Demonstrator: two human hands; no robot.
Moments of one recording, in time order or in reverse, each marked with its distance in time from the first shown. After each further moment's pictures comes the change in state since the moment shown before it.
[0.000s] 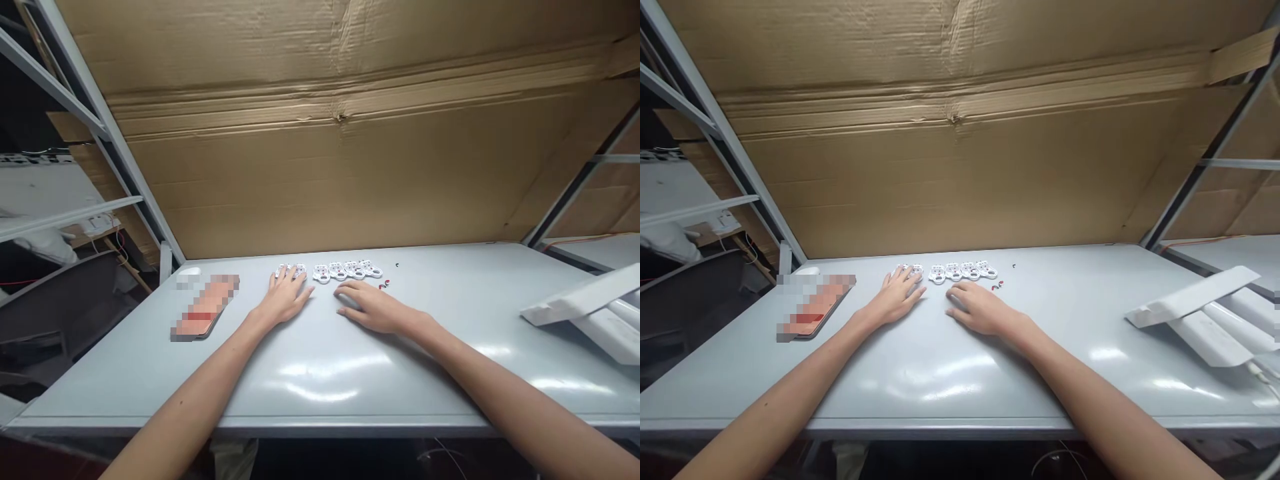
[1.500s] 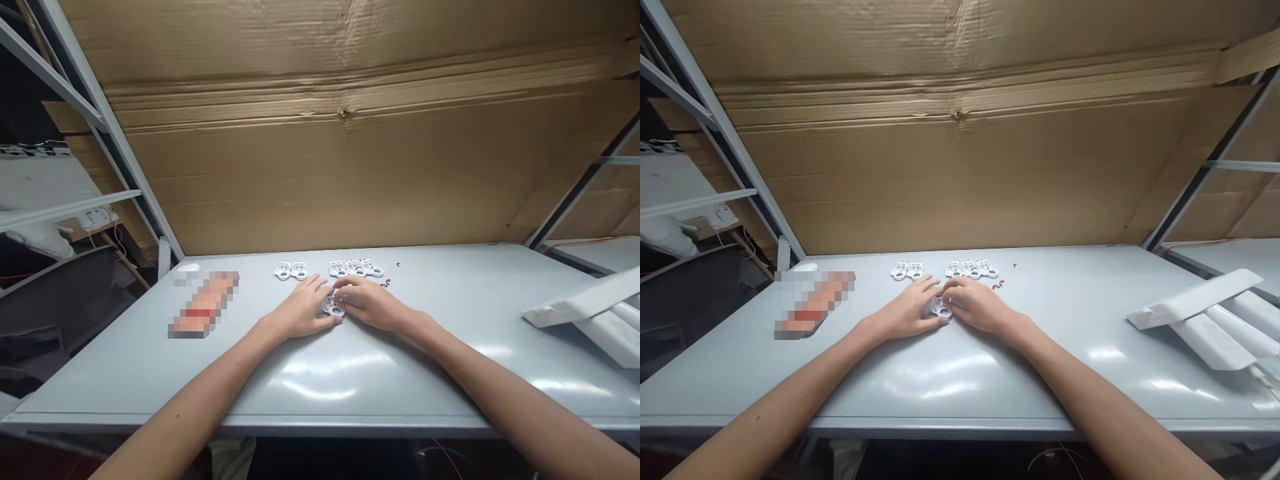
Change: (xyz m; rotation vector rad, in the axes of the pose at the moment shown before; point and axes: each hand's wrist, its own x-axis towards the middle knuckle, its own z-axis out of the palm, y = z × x) left_hand -0.017 0.034 -0.004 -0.084 0.021 0.379; right_hand 0.007 0.001 0.003 0.074 0.153 -0.172
